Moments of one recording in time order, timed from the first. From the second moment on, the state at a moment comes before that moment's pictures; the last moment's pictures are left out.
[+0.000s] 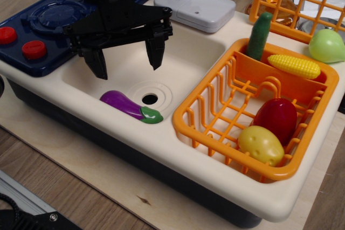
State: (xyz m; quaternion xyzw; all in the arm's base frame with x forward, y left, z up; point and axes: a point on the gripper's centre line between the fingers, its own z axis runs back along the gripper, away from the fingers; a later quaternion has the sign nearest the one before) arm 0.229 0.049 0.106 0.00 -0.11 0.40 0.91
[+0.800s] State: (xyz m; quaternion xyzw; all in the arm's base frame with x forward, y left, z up) arm 0.219 0.046 0.076 0.01 -0.11 0.45 0.89
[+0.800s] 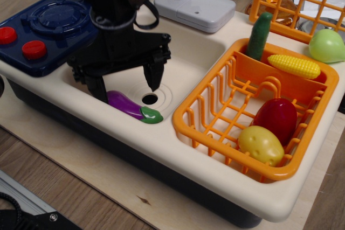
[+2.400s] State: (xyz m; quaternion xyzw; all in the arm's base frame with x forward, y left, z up) arm 0.225 0.063 0.060 0.01 -0.12 0.41 0.90
